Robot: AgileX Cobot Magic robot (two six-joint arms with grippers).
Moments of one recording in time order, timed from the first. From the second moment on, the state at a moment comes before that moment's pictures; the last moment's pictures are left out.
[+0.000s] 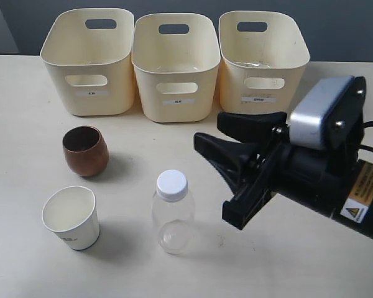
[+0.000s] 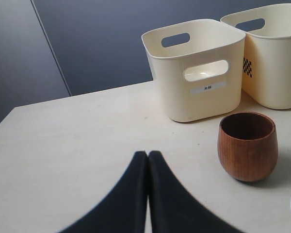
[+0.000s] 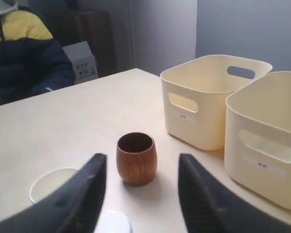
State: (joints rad) left arm -0.04 0.00 0.00 0.05 0.23 0.12; right arm 0.75 1.16 -0.32 -0.25 -0.66 0.25
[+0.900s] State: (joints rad) left arm -0.04 0.00 0.00 0.05 0.23 0.12; right arm 0.75 1.42 -0.32 -0.42 -0.83 0.27
